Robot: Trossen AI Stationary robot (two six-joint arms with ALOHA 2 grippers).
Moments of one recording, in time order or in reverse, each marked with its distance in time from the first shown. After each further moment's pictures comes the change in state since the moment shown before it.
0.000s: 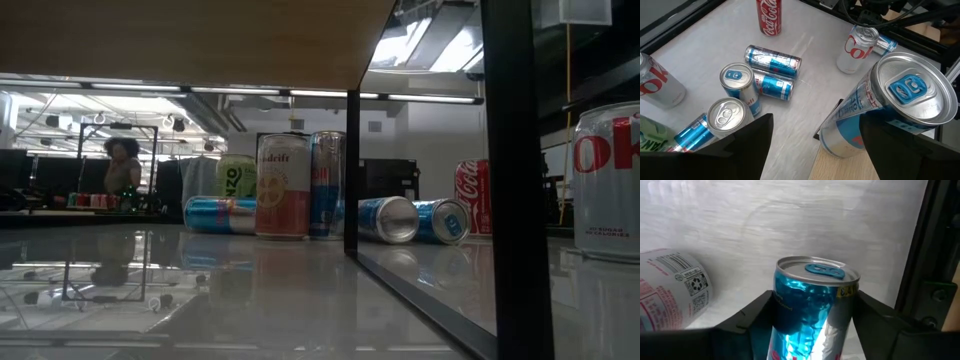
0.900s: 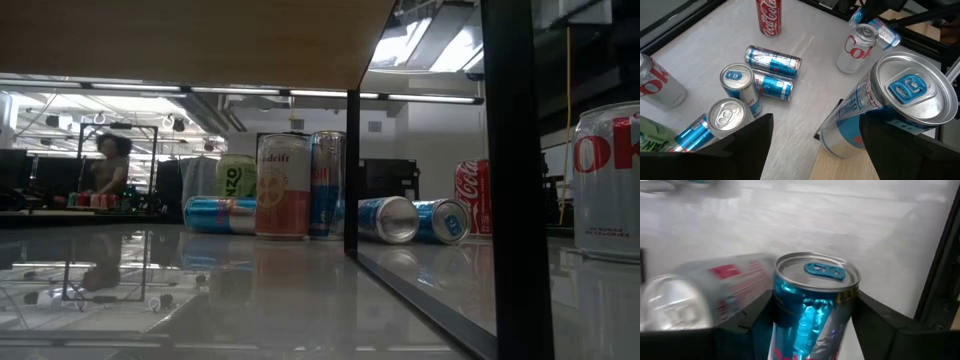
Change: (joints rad) left arm 0.000 0.000 0.000 0.000 0.000 0.008; right arm 0.000 -0.009 0.250 -0.197 0.196 -0.124
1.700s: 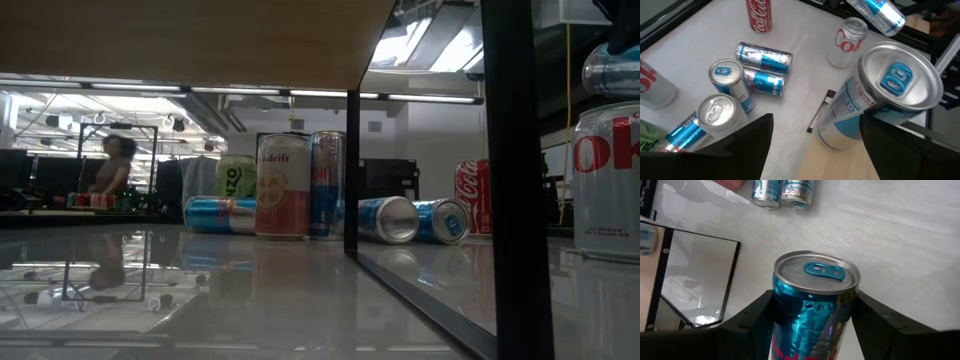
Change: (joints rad) left arm -0.039 0.000 0.000 0.000 0.011 -0.001; right arm 0.000 0.000 0.217 -0.033 0.187 -0.218
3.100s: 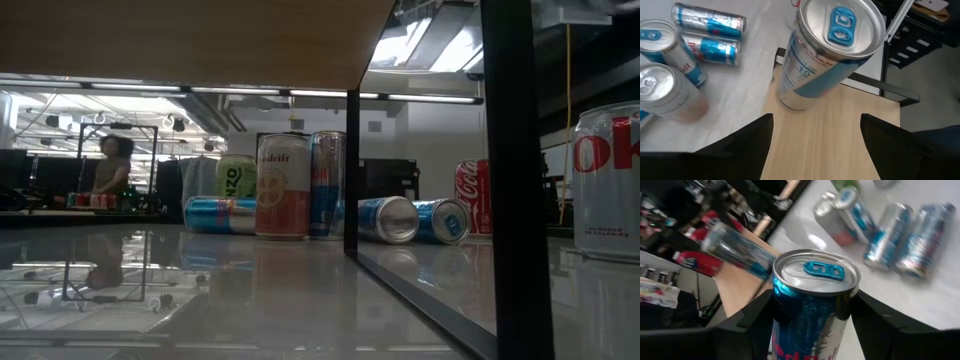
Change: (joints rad) left arm -0.026 0.000 0.000 0.000 0.236 -0.003; right arm 0.000 0.032 0.000 0.531 0.369 -0.519
